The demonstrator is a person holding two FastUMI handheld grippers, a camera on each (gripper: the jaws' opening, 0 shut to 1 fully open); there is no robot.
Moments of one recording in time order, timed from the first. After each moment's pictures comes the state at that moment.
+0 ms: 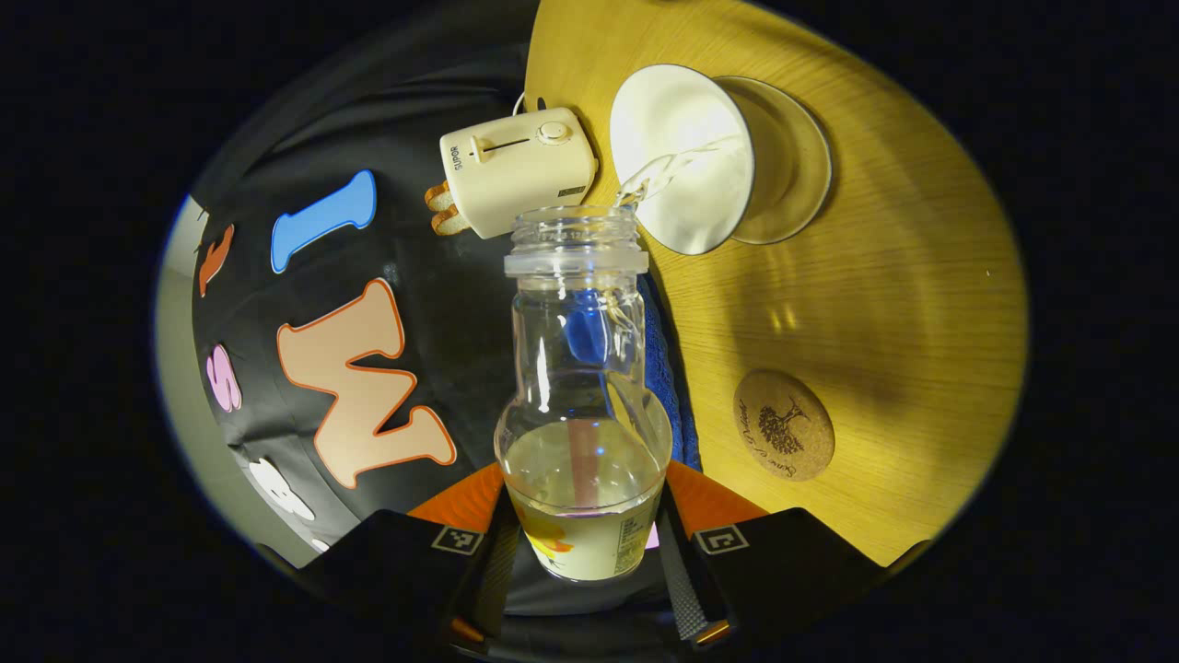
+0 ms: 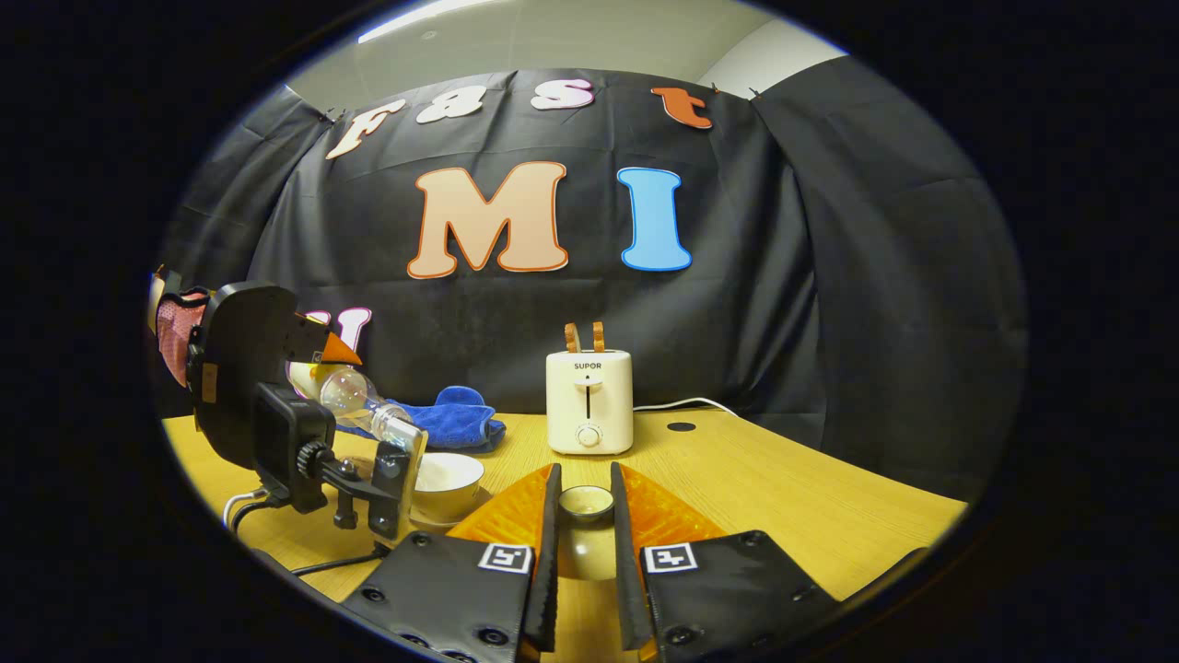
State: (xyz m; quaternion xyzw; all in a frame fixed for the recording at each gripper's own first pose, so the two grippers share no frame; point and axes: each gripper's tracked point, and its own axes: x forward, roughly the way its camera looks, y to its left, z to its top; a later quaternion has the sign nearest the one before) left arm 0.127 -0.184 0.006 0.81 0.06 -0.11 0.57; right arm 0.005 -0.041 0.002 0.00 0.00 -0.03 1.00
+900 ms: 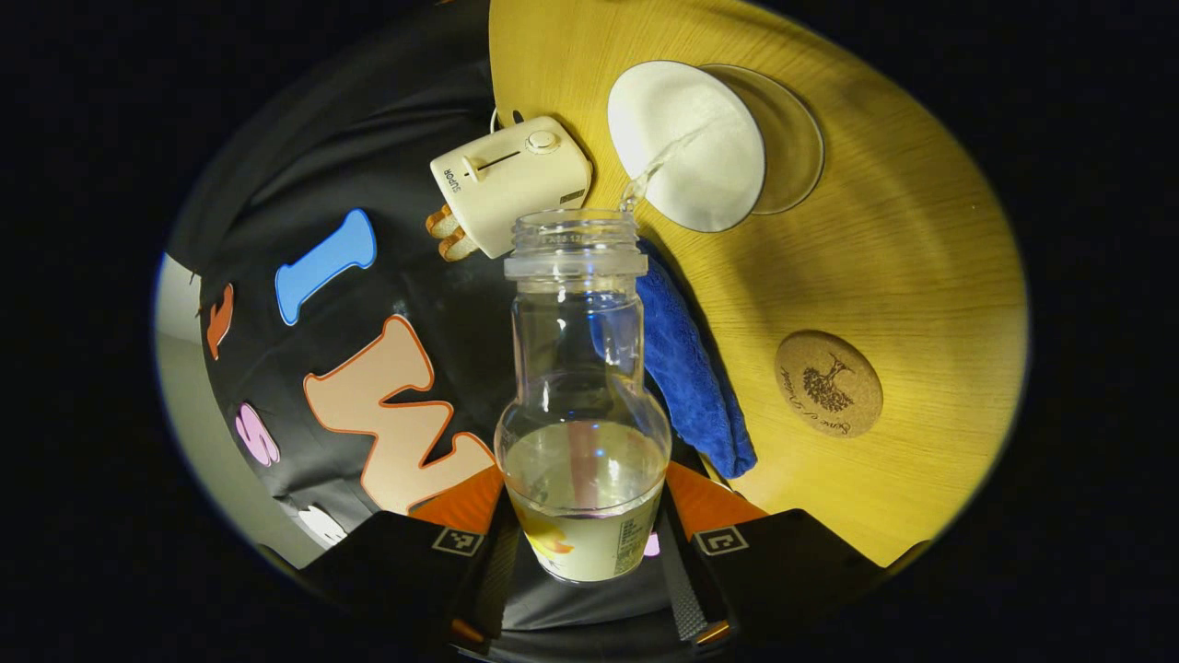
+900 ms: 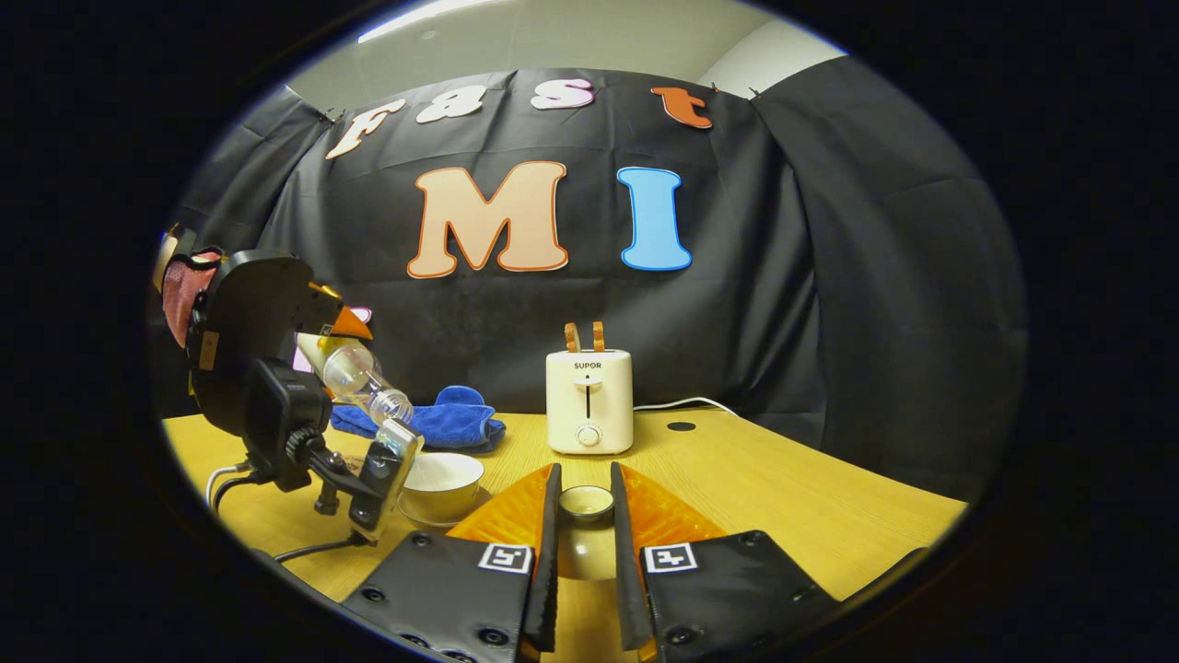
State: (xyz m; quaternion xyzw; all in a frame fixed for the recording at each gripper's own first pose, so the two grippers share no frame) left arm 0.131 -0.195 0.035 0.86 0.02 -0.10 0.50; right arm 0.005 -0.041 0.002 0.00 0.00 -0.03 1.00
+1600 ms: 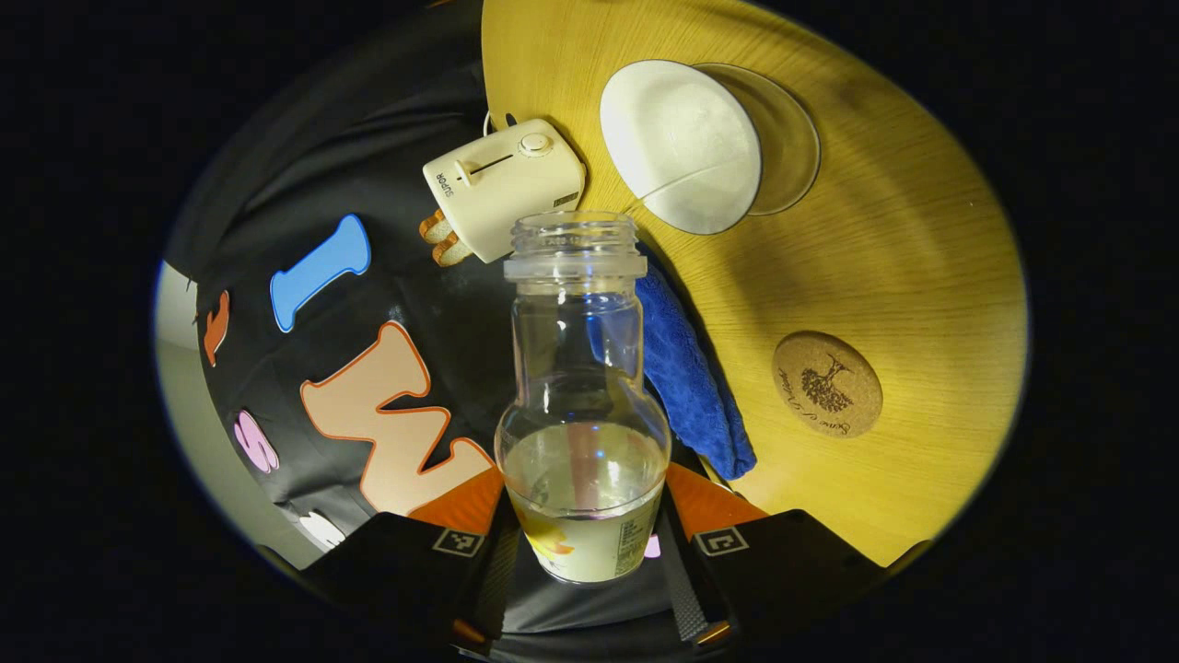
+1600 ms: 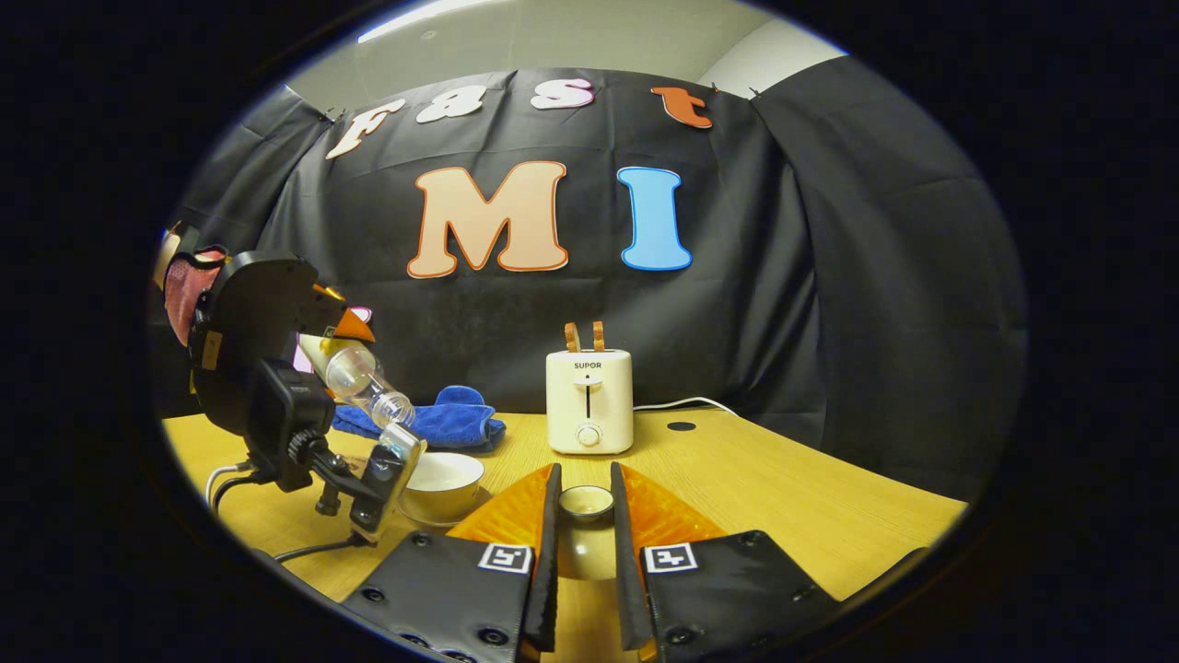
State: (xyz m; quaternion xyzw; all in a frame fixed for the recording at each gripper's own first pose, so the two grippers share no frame) left arm 0.135 -0.195 0.023 0.85 0.02 -0.12 0.52; right arm 0.005 -0.041 0.001 0.00 0.00 -0.03 1.00
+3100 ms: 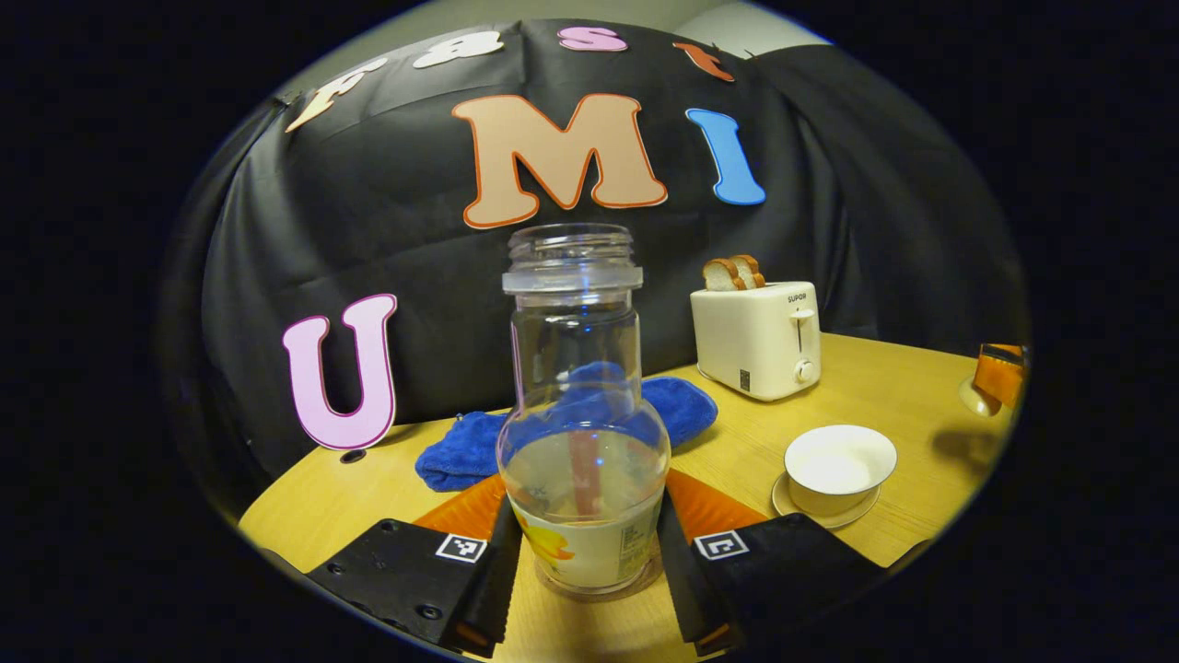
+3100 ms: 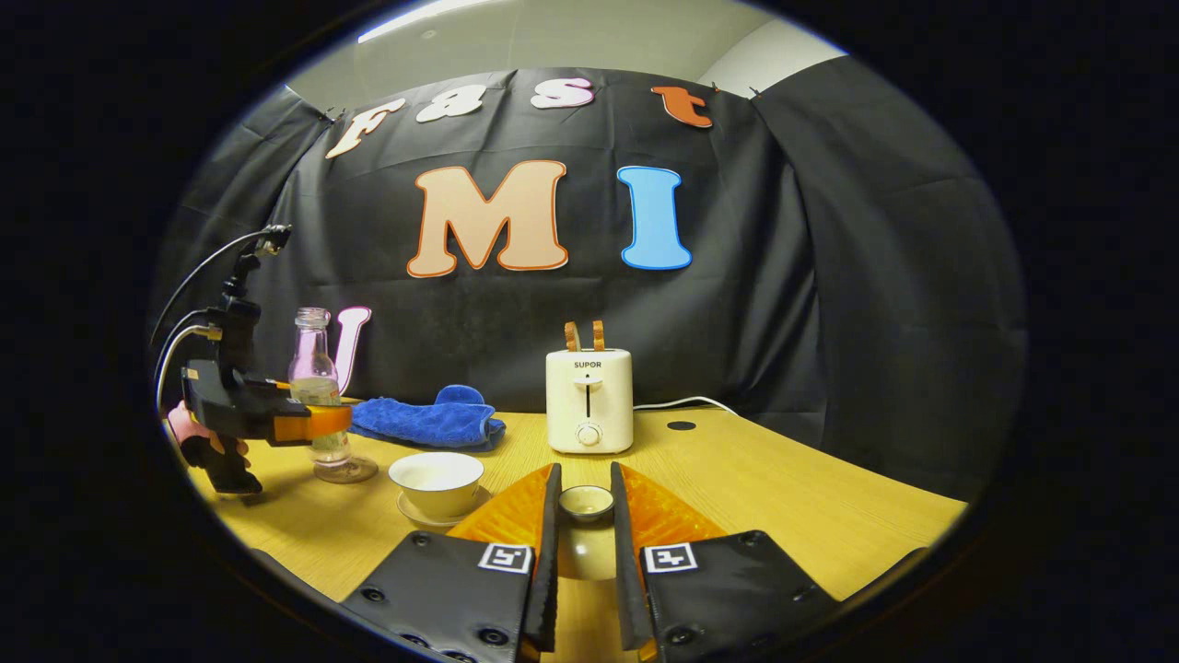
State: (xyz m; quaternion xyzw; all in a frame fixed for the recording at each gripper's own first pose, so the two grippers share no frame) left arm 0.132 -0.181 -0.020 0.07 0.06 -0.18 0.98; right arm 0.006 -0.041 0.000 0.00 0.00 -0.03 1.00
